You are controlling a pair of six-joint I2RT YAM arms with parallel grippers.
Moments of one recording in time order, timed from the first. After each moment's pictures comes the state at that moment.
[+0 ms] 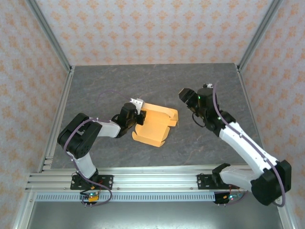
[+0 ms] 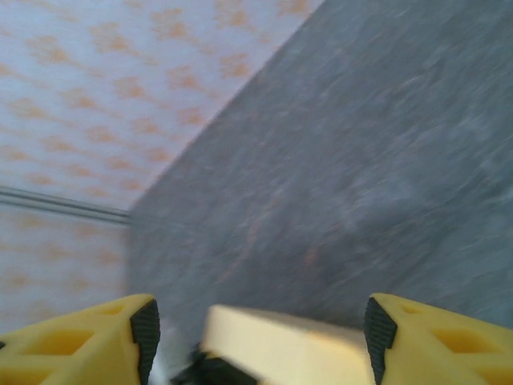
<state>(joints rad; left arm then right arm) -0.49 1.75 0.68 0.51 0.01 -0.19 0.45 1.14 0.94 -0.33 0.06 0.95</state>
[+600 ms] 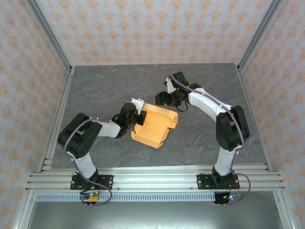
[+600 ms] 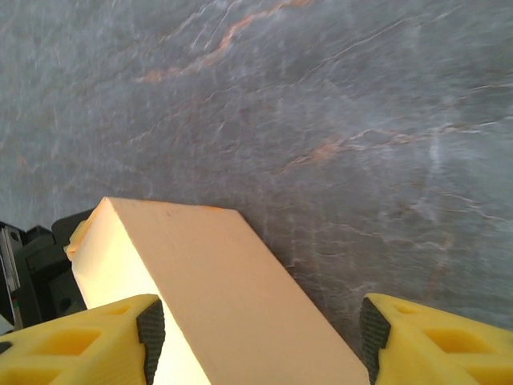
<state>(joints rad) -0.49 1.75 0.68 0.53 0.03 -0.15 0.48 1.85 1.45 -0.62 -0.38 0.37</state>
